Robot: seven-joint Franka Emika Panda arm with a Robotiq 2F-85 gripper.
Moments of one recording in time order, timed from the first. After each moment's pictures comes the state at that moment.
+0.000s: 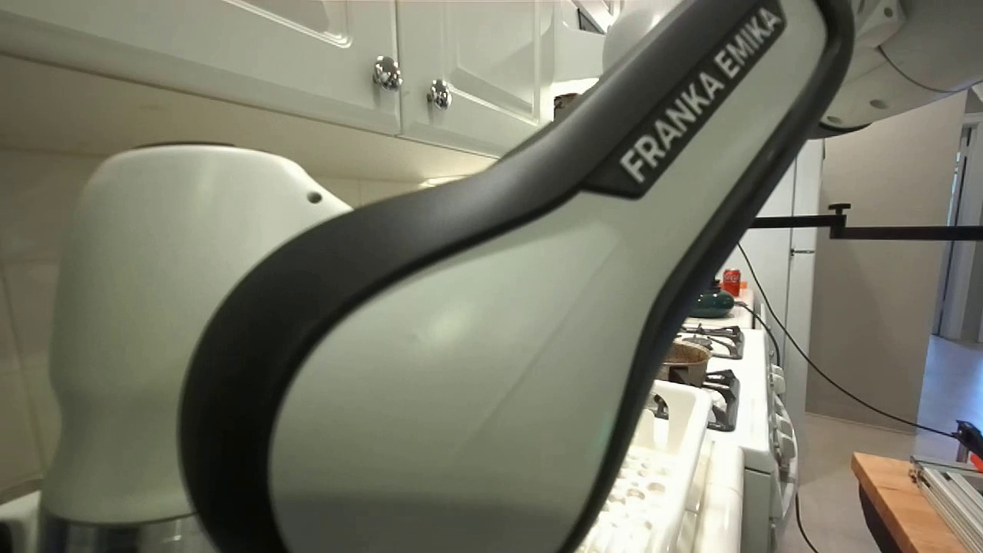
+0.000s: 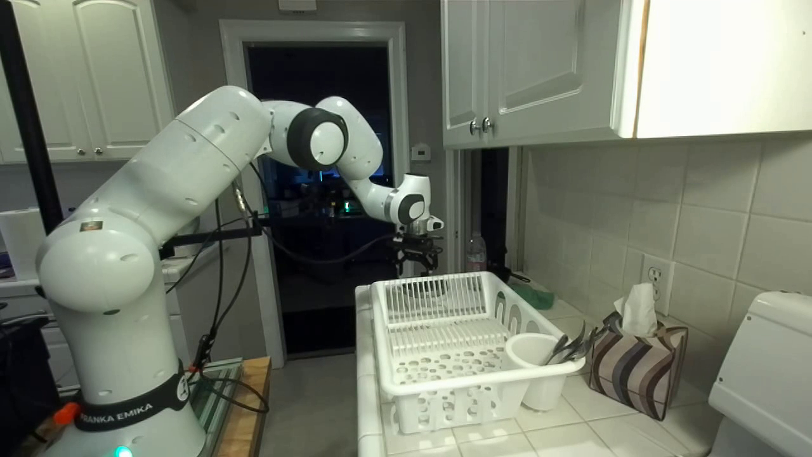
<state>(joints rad) 0.44 0.82 0.29 -1.47 -0.13 2.40 -0.27</state>
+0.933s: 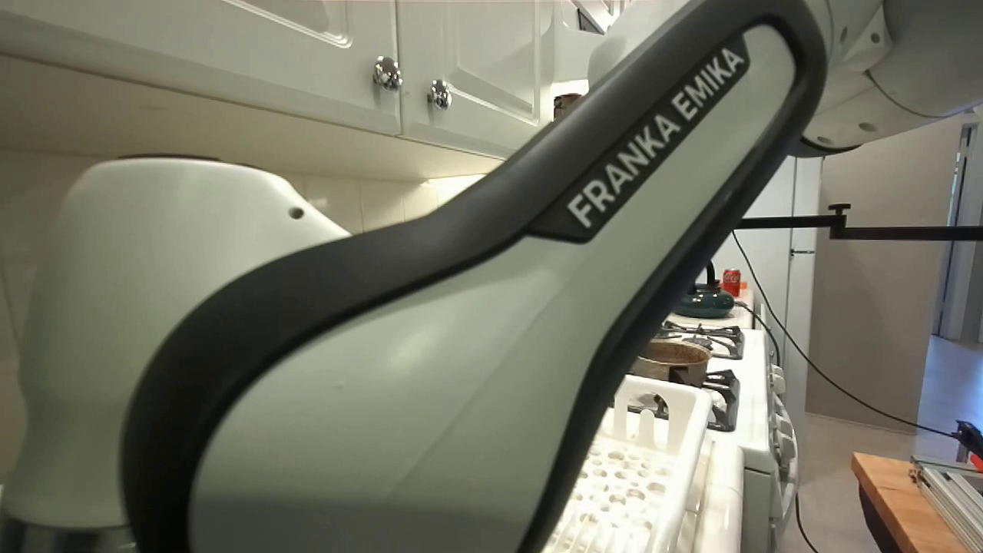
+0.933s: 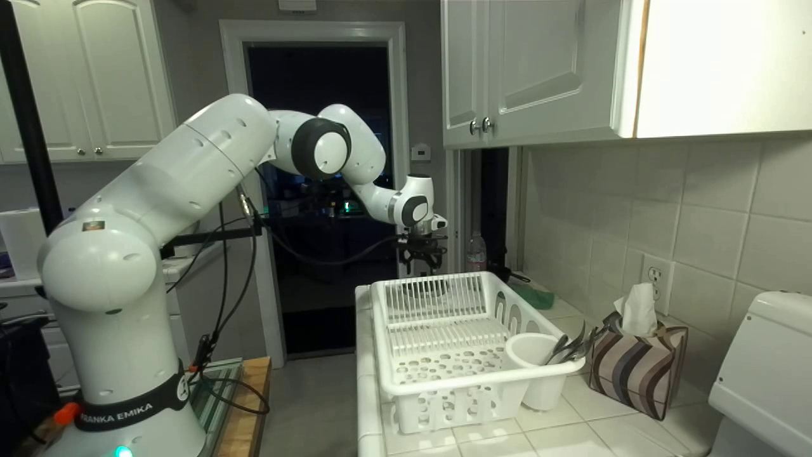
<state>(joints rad) 0.46 0.87 0.27 -1.40 -0.13 2.44 -0.27</state>
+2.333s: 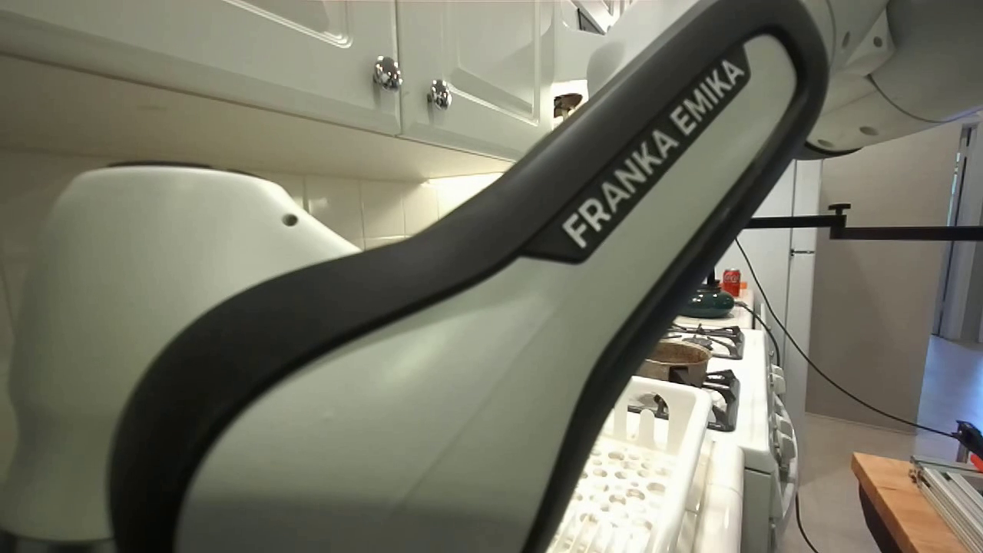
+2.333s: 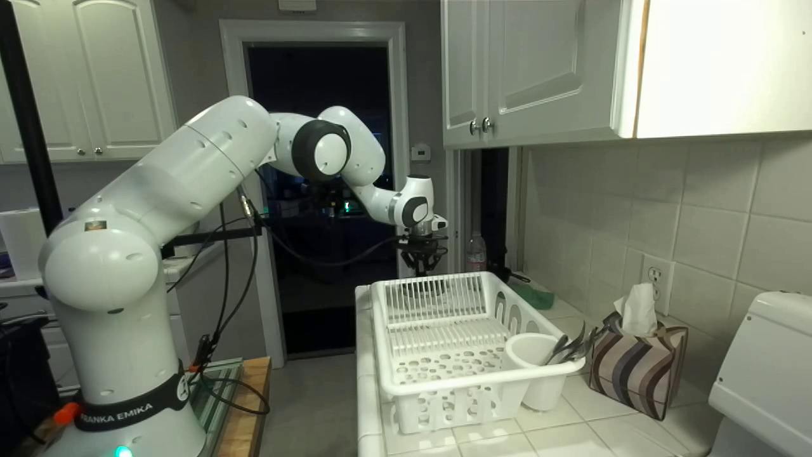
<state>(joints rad) 0.48 0.88 0.25 -1.38 -0.13 2.44 -0.27</state>
